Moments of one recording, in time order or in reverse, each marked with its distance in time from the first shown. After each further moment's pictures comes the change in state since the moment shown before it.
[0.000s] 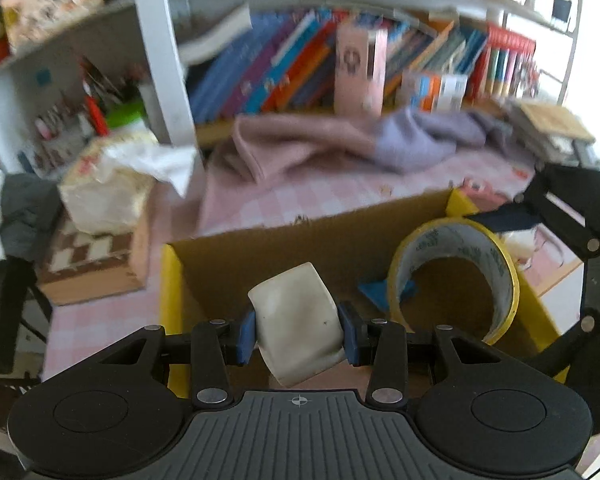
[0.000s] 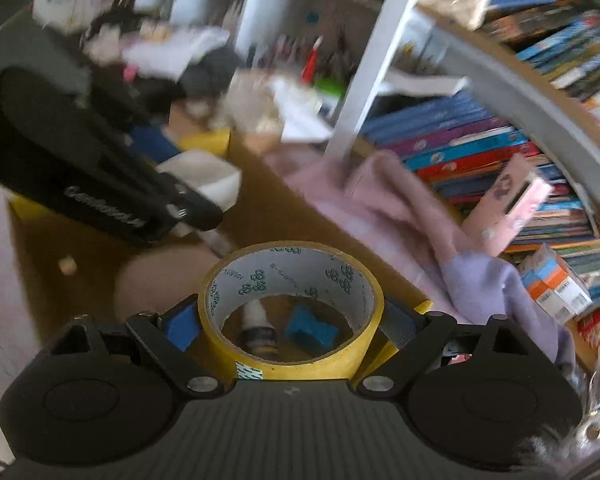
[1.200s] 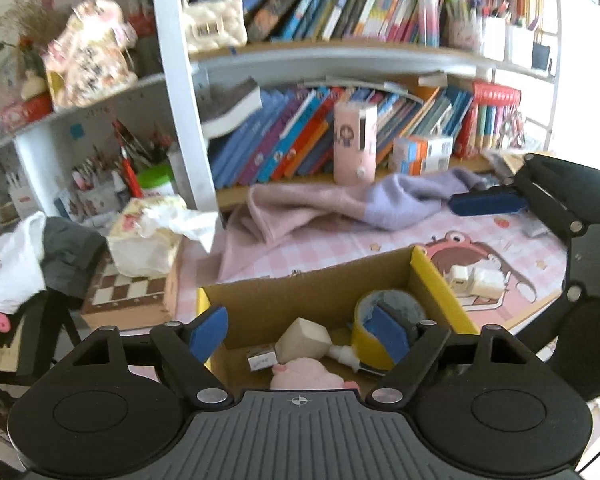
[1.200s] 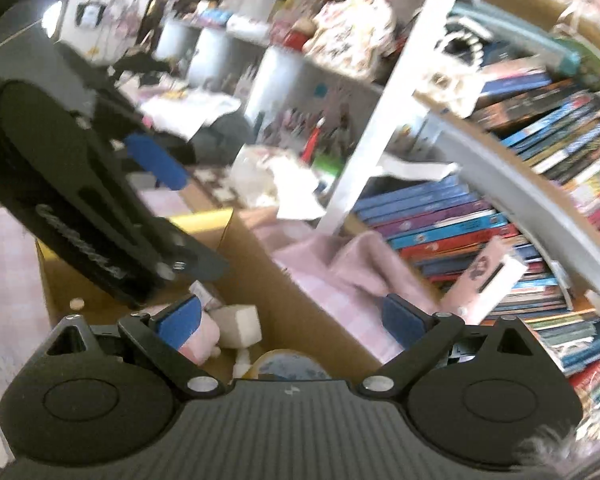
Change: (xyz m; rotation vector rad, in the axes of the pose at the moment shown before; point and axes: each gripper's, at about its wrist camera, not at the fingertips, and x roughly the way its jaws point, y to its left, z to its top) left arm -0.102 -0.021 -0.010 -0.004 -0.213 0.061; right arm -0.078 -0.005 0.006 -0.019 -0.267 -0.063
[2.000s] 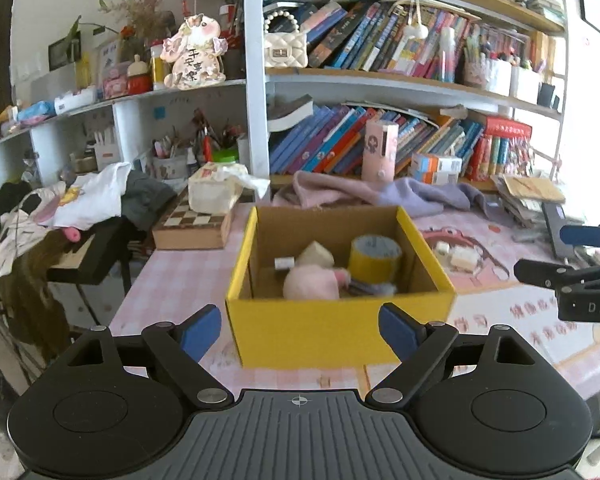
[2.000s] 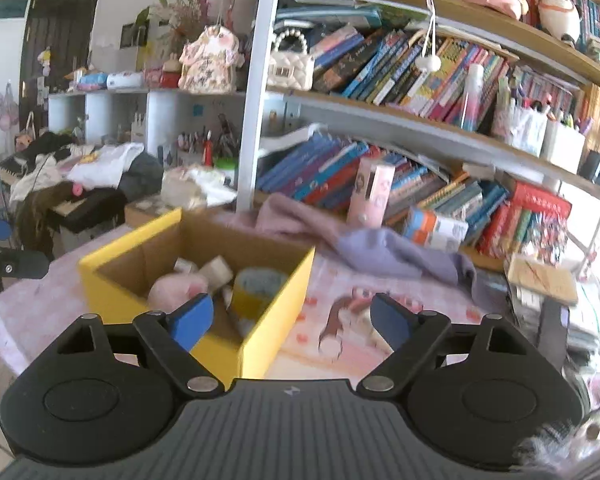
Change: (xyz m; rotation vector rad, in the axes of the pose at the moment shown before) left arm -0.146 -0.037 -0.124 -0.147 -0.080 0.125; right arm -0.176 0.053 -0.071 0.406 0.032 -0.244
